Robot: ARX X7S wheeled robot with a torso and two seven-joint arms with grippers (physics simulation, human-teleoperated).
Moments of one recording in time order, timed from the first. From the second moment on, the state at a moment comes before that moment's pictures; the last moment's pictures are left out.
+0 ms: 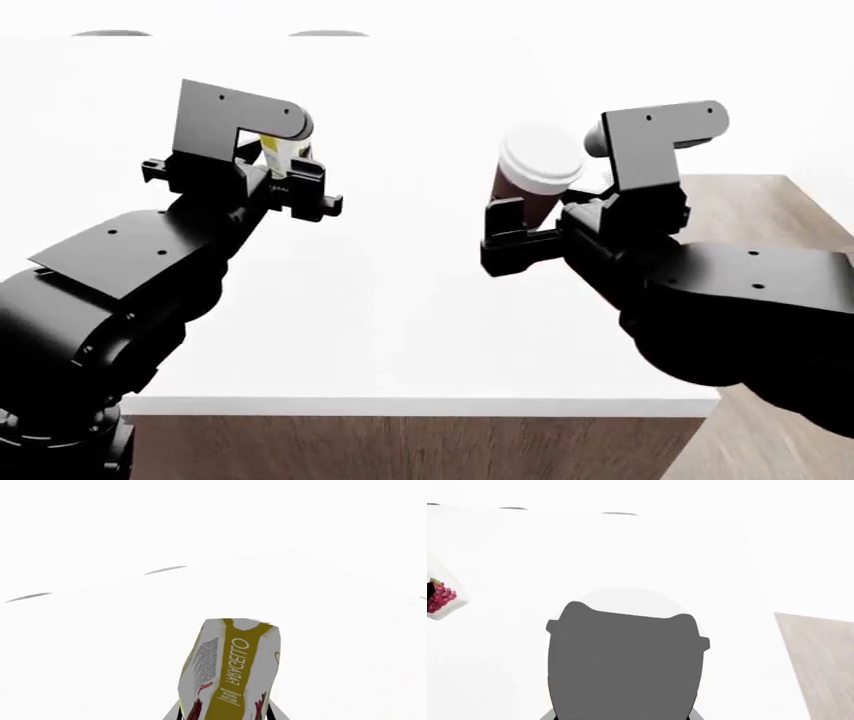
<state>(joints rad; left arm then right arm) -0.95 -0.38 0.29 0.16 -0.56 -1.05 -0.23 1.44 0.85 -1.33 -0.32 1.72 0.32 0.80</state>
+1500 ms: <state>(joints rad) -0.94 -0.38 0.29 0.15 -0.57 -1.02 -0.24 1.48 0.91 -1.30 -0.44 1.78 0.39 0.87</state>
